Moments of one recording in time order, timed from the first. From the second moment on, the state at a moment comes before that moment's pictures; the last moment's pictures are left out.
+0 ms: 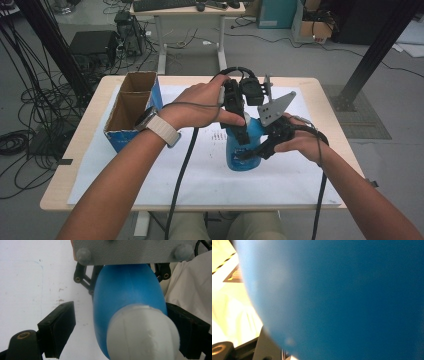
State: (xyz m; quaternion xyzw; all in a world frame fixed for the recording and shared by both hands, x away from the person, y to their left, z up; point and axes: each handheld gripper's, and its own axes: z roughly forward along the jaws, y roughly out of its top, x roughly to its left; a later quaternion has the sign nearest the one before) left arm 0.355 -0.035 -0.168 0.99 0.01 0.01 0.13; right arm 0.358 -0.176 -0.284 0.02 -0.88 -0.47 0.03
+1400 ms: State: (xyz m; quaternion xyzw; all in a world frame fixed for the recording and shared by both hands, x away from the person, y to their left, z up) left arm 0.353 -0.037 -0.174 0.99 -0.02 0.00 0.11; right arm 0.356 -0.173 -0.288 0.02 -0.88 -0.47 0.03
